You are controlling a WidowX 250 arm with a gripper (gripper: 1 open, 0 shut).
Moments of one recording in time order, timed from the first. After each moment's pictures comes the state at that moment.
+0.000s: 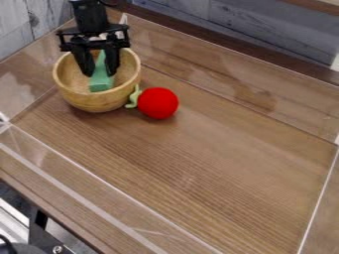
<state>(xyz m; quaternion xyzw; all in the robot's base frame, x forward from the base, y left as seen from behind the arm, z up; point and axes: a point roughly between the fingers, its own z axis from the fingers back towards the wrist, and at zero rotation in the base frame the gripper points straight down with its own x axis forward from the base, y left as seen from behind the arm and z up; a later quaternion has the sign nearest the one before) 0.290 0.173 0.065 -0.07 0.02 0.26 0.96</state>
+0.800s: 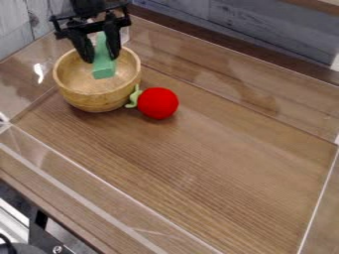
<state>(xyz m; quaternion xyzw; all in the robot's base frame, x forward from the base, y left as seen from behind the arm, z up) 0.296 0.133 0.098 -0.11 0.02 0.29 0.95</state>
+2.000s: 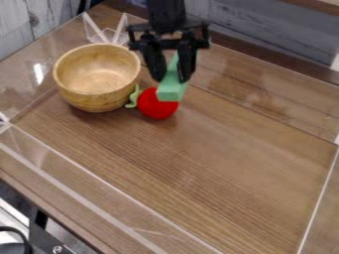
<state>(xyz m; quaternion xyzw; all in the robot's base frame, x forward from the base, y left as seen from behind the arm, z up) 0.296 0.024 0.102 -0.12 0.03 0.10 0.99</state>
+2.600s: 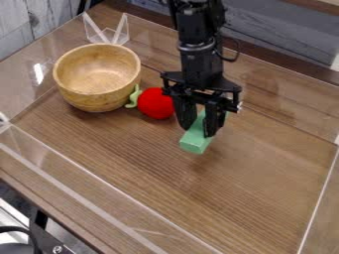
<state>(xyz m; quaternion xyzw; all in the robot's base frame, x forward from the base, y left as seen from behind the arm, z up) 0.280 -0.026 0.060 -0.10 0.02 0.00 1.00</state>
